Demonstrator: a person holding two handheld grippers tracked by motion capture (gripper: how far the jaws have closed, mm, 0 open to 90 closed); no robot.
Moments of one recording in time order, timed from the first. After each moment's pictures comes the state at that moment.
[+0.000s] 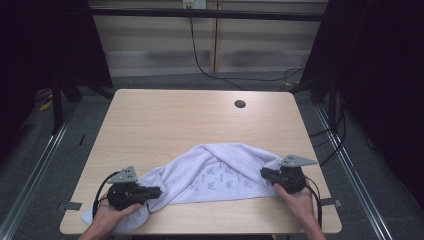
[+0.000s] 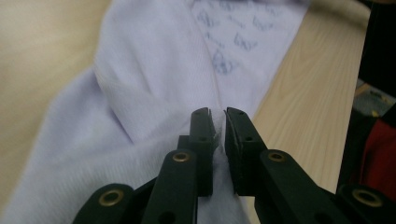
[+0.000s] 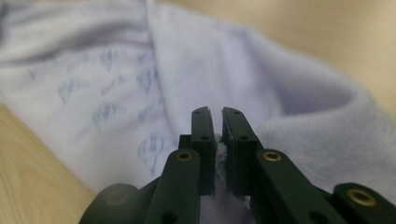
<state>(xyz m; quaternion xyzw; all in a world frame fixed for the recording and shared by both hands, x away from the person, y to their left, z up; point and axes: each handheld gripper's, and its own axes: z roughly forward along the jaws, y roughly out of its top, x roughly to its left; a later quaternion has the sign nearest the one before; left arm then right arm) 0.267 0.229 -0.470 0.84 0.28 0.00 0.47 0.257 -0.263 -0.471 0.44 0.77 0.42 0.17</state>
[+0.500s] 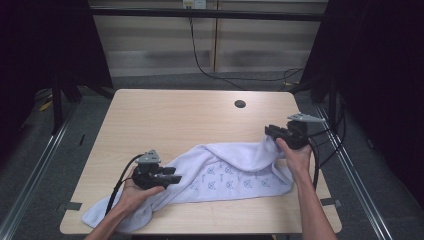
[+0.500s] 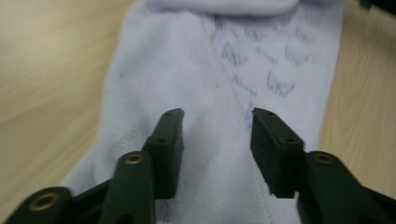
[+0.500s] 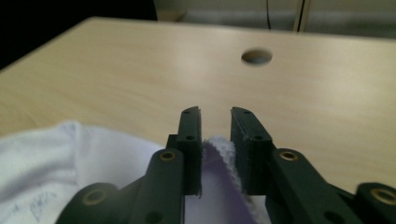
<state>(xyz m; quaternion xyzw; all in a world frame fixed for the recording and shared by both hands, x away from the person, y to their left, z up) 0.313 0.170 -0.491 0.86 0.27 0.02 0.42 0.354 -0.284 -0.433 0.51 0.70 0.45 0.20</state>
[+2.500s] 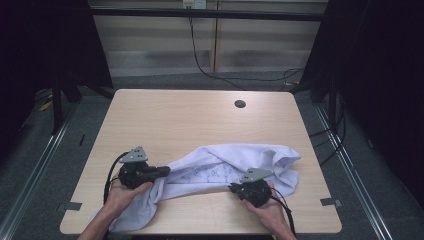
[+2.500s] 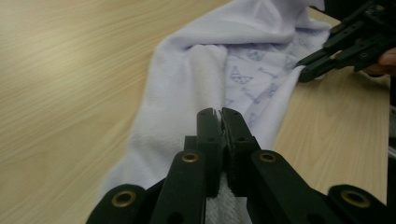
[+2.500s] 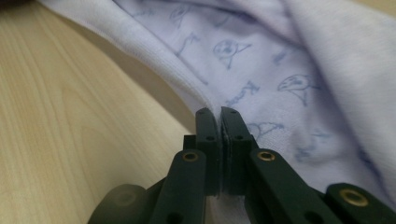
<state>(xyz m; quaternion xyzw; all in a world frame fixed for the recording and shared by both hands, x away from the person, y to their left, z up) 0.306 0.207 -0.453 0.82 0.30 0.03 0.48 0.240 -0.174 -0.493 0.36 0.84 0.39 0.13</state>
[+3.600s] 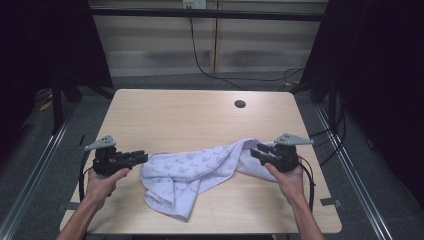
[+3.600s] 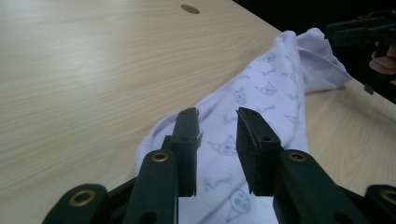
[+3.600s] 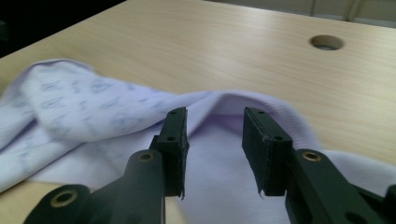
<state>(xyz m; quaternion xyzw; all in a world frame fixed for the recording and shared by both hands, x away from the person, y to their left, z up) 0.319 0.263 -0.447 0.77 0.35 0.03 0.53 0.292 -0.239 -0.441 0.44 0.74 0.47 0.18</state>
